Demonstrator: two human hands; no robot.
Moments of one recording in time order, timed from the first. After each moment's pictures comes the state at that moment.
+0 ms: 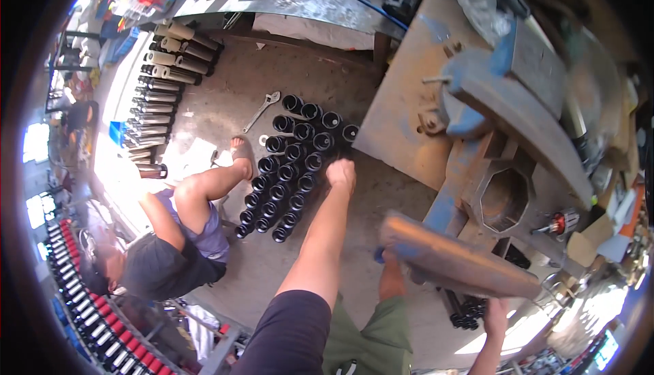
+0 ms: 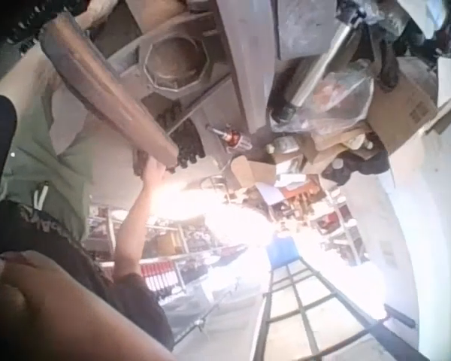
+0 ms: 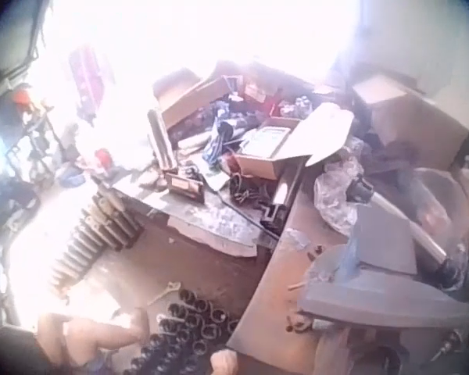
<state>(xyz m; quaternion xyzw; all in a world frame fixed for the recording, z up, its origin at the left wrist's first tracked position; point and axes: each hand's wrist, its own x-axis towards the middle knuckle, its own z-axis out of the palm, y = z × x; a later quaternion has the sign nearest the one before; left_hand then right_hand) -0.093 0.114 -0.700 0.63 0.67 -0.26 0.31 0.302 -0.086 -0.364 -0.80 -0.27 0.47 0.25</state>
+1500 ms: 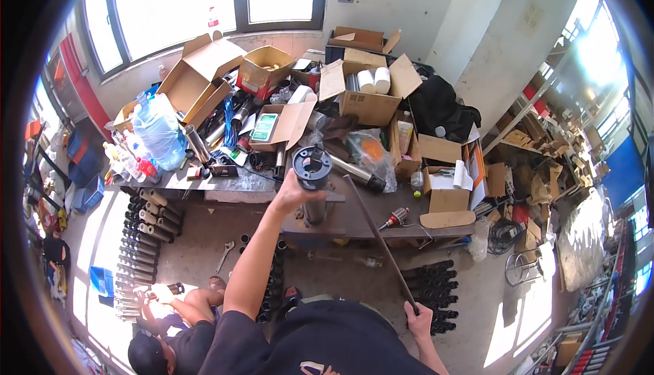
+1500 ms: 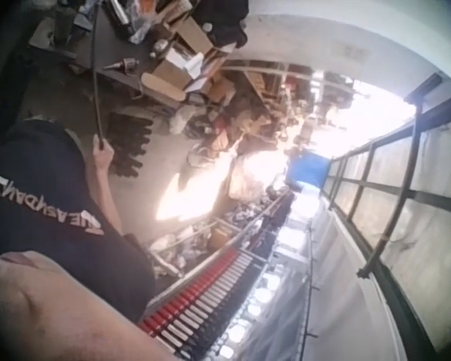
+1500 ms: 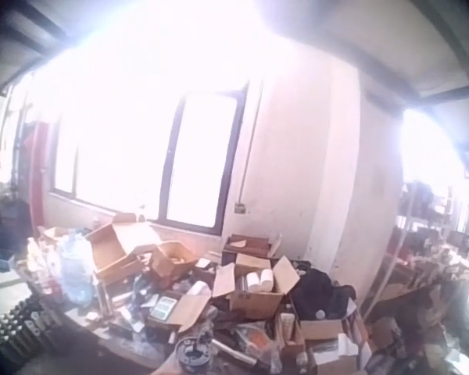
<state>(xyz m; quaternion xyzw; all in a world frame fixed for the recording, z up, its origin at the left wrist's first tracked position) -0.009 0.178 -0.031 0.67 0.24 0.40 0.58 0.244 -0.263 -0.140 -0.82 -0.36 0.21 0.39</state>
